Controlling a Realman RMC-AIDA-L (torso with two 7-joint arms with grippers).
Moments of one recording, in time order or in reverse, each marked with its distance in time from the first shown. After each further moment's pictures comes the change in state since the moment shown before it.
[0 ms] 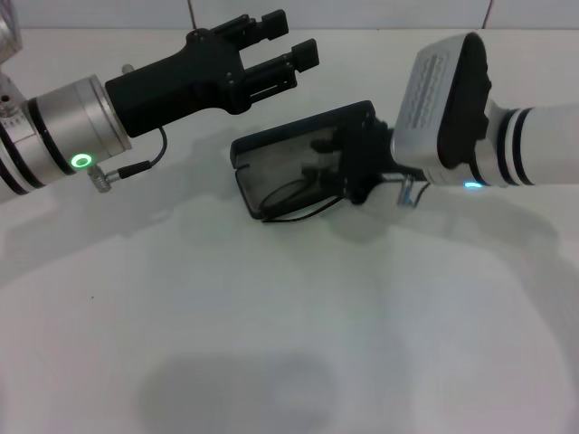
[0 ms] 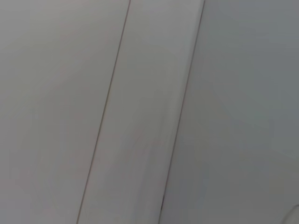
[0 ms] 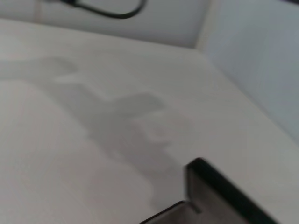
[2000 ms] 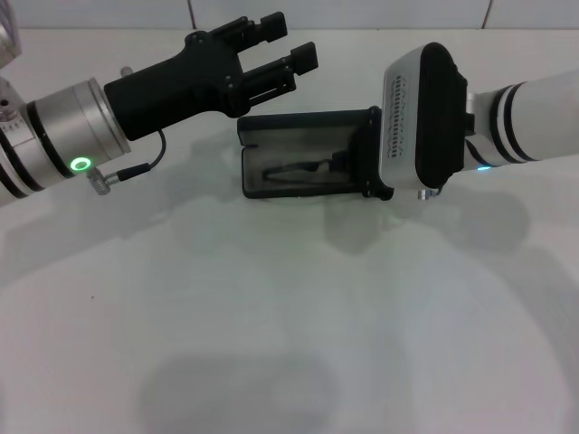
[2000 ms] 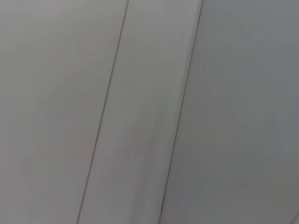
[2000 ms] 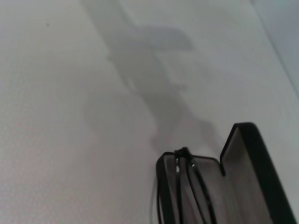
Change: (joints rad) left arm 0.007 -0.002 0.001 0.002 -0.001 0.004 0.014; right arm 0.013 0.007 0.050 -0.175 -0.581 -0.072 0.248
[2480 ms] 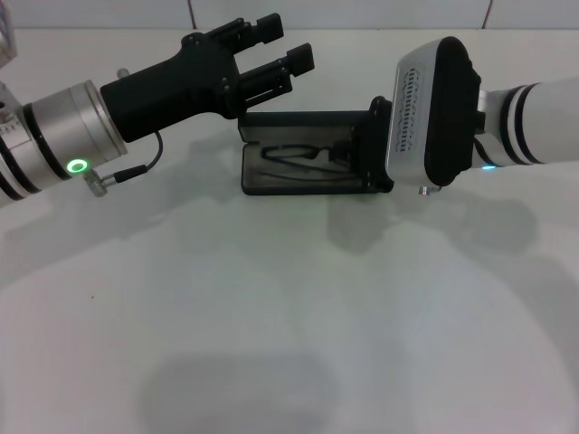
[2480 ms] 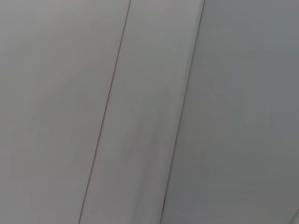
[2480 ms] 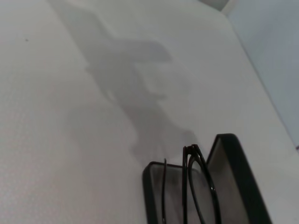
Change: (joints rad) left arm 0.006 0.002 -0.002 0.000 0.000 0.004 0.000; right arm -0.057 0.000 0.007 -0.059 0.014 0.034 -0.003
